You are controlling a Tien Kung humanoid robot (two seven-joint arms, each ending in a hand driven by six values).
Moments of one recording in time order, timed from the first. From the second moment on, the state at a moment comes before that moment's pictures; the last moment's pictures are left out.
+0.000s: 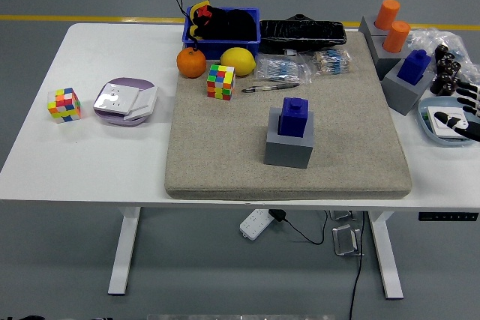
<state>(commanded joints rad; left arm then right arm) -0.26 0.16 -0.01 -0.20 0.10 -0.16 0.12 0.21 -0.28 1.65 1.08 -1.43 0.14 0.12</state>
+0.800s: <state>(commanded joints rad) -0.26 0.16 -0.01 -0.20 0.10 -0.16 0.12 0.21 -0.28 1.65 1.08 -1.44 0.14 0.11</state>
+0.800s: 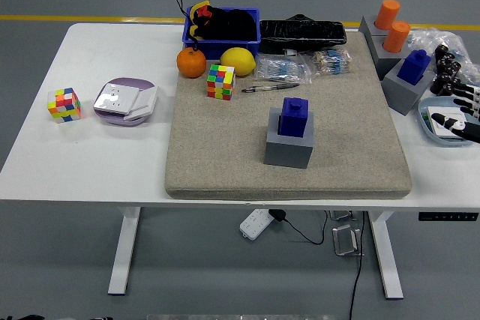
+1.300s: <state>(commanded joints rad) -0.26 0.16 -0.01 -0.20 0.11 -0.16 0.12 0.21 -0.27 1.64 1.10 -1.43 0.14 0.11</state>
